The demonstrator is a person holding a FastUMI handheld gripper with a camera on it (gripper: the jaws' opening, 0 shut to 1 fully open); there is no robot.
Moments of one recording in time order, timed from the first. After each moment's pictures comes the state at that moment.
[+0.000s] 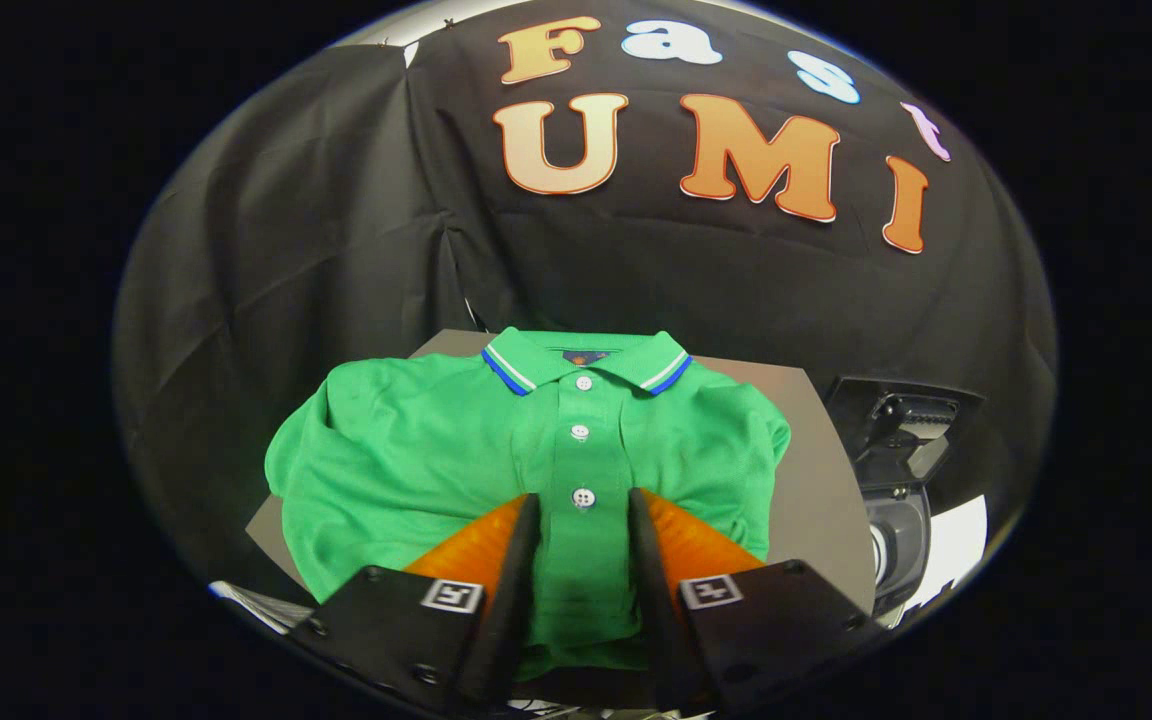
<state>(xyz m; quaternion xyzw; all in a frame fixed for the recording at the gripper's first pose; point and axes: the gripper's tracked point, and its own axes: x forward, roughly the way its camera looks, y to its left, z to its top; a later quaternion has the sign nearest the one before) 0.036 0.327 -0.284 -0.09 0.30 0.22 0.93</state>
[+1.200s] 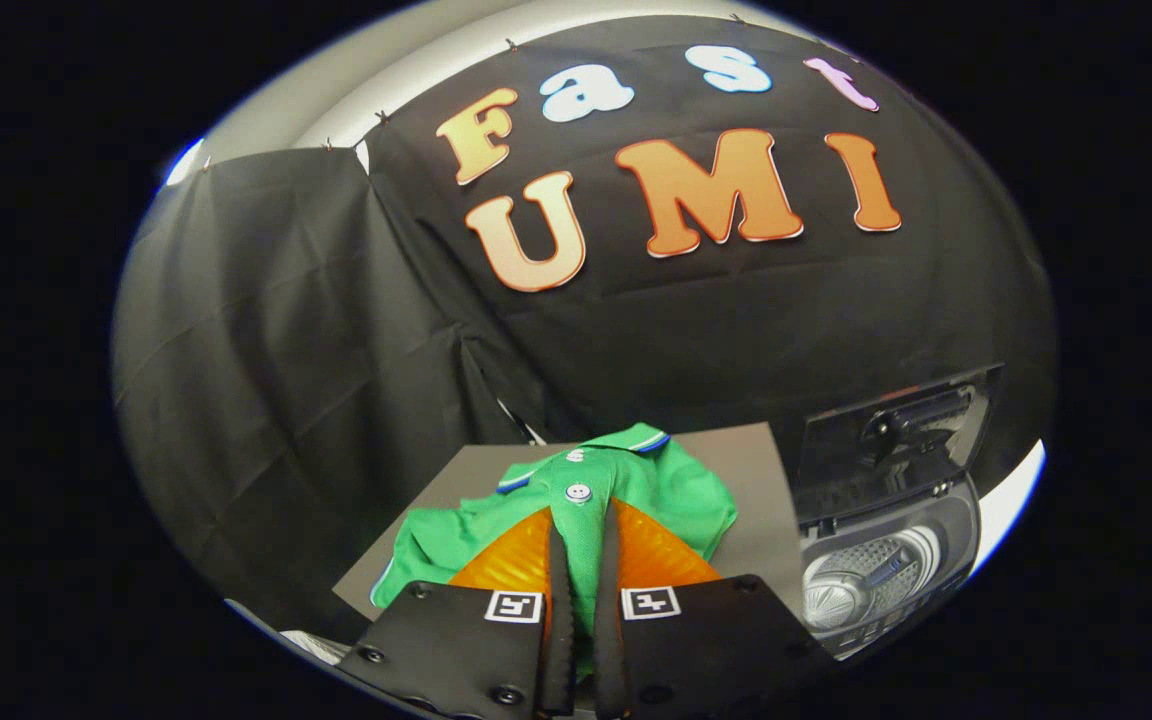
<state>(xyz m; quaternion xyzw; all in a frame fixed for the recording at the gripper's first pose) 0.068 0.259 -0.181 0.06 0.22 0.27 0.94</state>
